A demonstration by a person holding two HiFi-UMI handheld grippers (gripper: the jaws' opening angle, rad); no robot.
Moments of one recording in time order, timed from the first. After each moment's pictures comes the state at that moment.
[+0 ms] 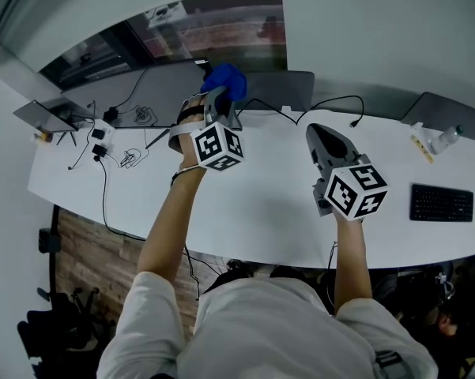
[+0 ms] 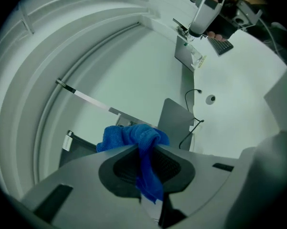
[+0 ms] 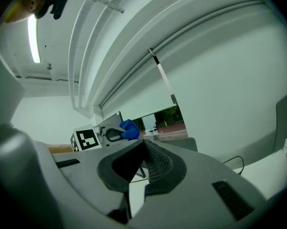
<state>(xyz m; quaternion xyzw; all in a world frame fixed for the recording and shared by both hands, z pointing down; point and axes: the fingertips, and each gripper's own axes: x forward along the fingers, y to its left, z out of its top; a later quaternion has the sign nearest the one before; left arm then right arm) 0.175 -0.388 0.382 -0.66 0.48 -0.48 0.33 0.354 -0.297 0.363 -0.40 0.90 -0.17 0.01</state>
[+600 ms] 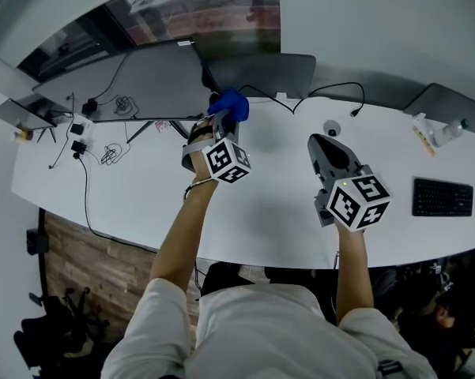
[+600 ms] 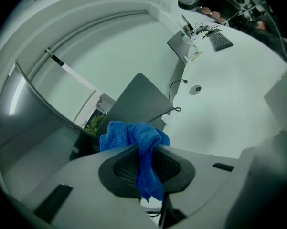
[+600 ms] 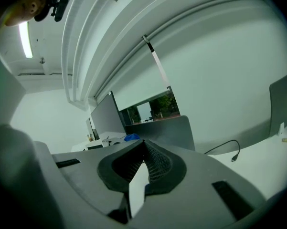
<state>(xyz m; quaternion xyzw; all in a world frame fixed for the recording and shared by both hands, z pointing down) 0.169 -0.394 0.553 -0.70 0.48 -0.49 0.21 0.350 -0.299 0.443 -0.41 0.89 -0.20 -0.03</state>
